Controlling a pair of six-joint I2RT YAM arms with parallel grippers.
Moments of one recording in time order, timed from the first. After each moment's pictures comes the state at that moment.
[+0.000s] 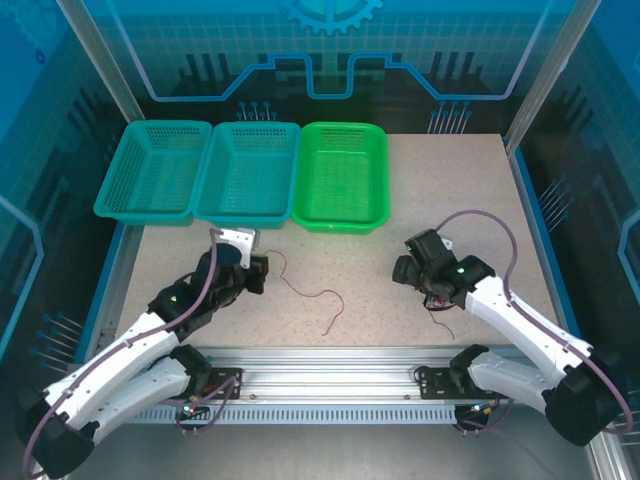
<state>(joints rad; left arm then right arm) -0.60 0.76 0.64 -0.44 -0.16 -0.38 0.55 1.05 0.76 -0.83 0.23 0.81</state>
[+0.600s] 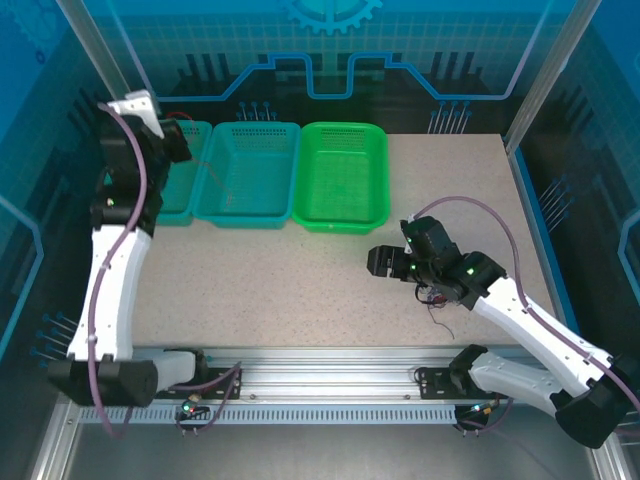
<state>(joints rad) 0.09 1.27 1.49 -0.44 -0.06 -0.21 0.64 0.99 0.91 -0.77 0.02 0.69</state>
